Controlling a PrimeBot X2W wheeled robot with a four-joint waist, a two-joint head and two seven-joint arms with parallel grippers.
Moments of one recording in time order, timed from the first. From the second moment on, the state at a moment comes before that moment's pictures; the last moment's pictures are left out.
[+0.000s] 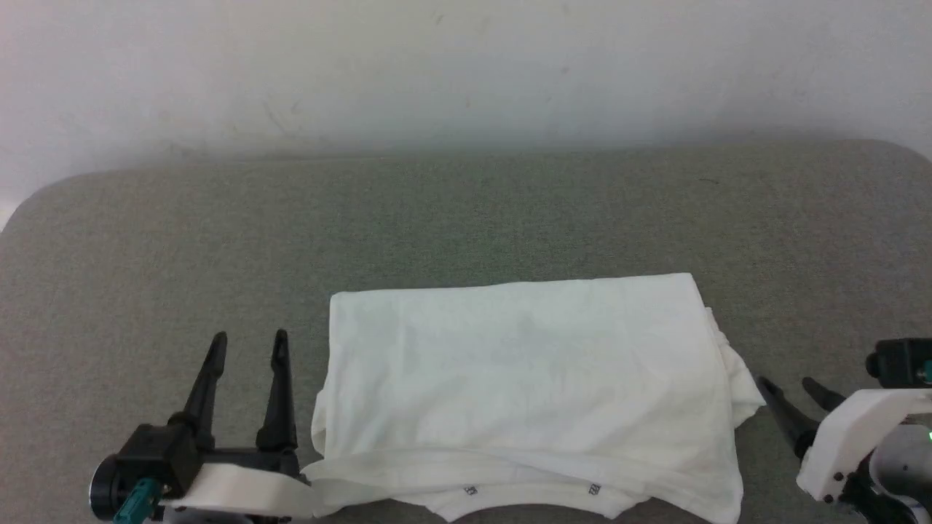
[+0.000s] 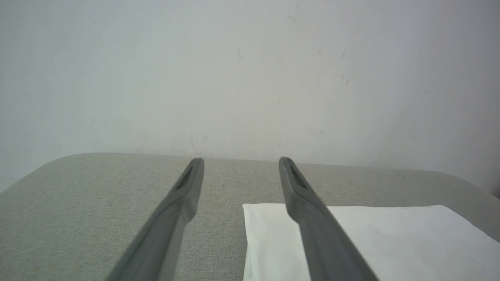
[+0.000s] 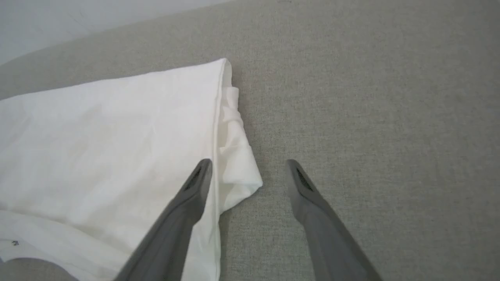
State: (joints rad) left arm 0.09 0.25 -0.14 -0.07 -0.36 0.10 -0.26; right arm 0.01 -0.29 -0.07 0.07 0.50 0.13 0.44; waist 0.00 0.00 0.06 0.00
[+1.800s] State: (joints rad) left arm 0.10 0.17 -0.09 0.02 -0.26 0.05 -0.26; right arm -0.15 -0.40 0.26 0.00 0.52 0.13 0.61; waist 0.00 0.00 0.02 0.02
